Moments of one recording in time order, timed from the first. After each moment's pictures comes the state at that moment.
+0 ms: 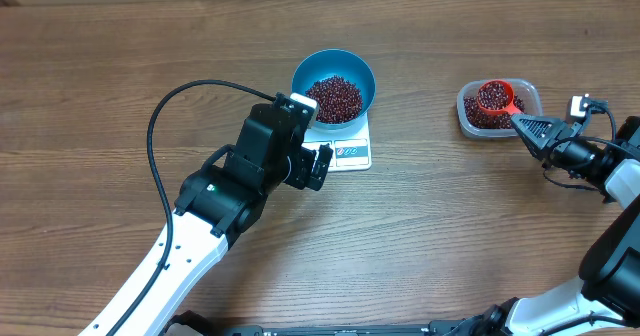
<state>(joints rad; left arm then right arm) -0.54 1.25 1.03 -0.55 -0.05 -0.10 -0.63 1.81 0.97 -0.30 -1.42 0.23</state>
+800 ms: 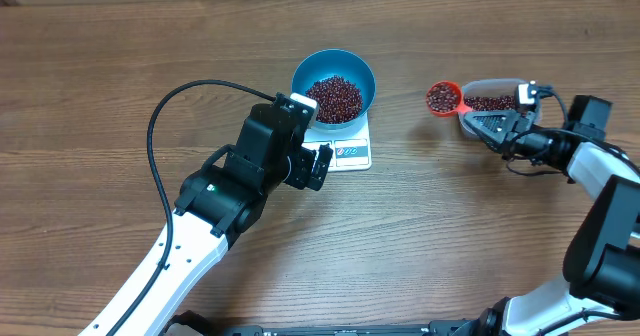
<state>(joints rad) -0.54 1.25 1.03 -0.55 -0.05 -0.10 -0.40 1.81 0.97 -0.30 -1.46 0.25</state>
